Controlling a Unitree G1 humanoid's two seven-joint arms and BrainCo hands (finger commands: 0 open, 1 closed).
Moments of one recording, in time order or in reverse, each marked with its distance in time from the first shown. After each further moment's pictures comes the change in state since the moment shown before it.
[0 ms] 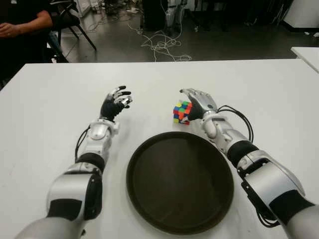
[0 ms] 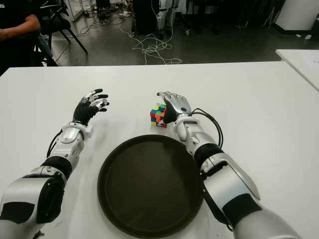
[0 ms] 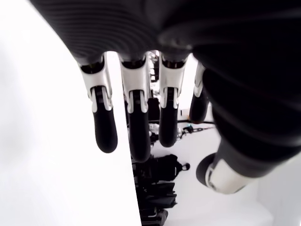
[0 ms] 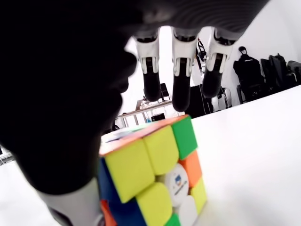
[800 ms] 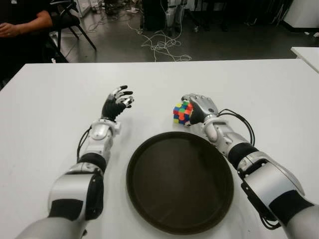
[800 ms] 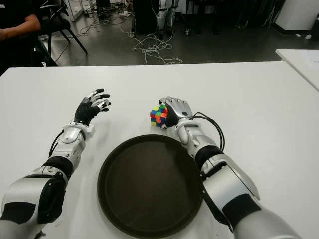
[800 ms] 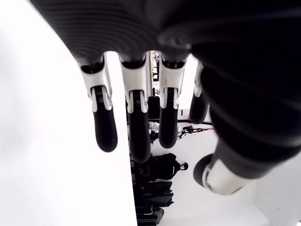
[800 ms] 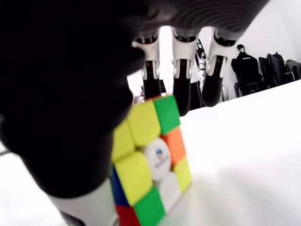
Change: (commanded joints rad) left arm 0.004 -0.010 0.007 -0.010 -0.015 -0.011 -0.015; right arm 0.016 -0.001 0.038 0.049 -0.012 -0.010 -0.031
